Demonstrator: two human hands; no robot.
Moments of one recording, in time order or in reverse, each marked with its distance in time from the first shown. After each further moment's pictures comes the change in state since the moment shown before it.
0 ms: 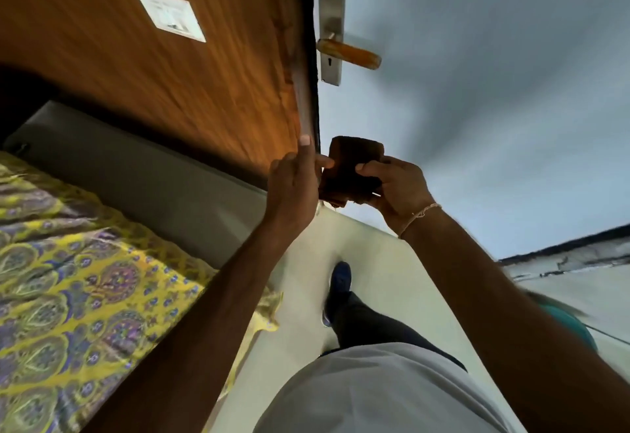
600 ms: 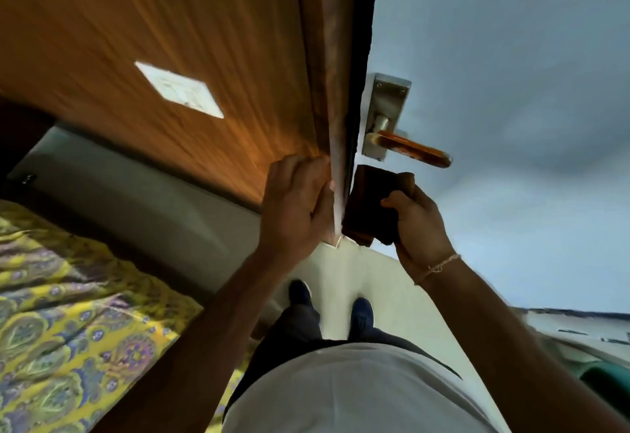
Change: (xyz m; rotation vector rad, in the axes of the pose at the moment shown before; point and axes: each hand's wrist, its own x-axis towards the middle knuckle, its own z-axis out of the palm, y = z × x) left_hand 0.213 -0.022 -0.060 0.486 0.162 0.618; right_hand 0.130 -0.064 0.104 -0.027 0.052 -0.010
